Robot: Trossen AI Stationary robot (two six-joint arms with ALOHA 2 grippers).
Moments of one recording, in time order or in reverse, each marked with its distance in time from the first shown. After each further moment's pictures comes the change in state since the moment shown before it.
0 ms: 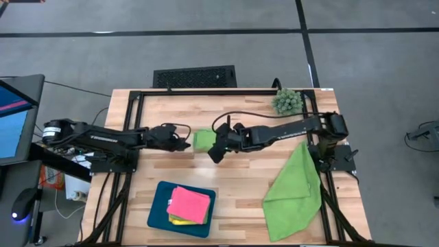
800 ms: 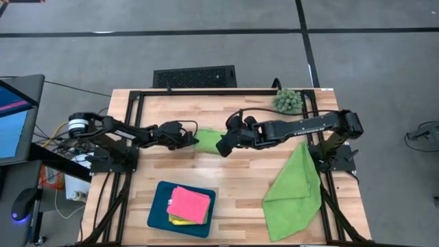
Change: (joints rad) left arm 0.137 0.375 0.000 0.366 0.094 -0.096; right arm 0.020 -0.162 -0.001 -0.133 0.129 0.031
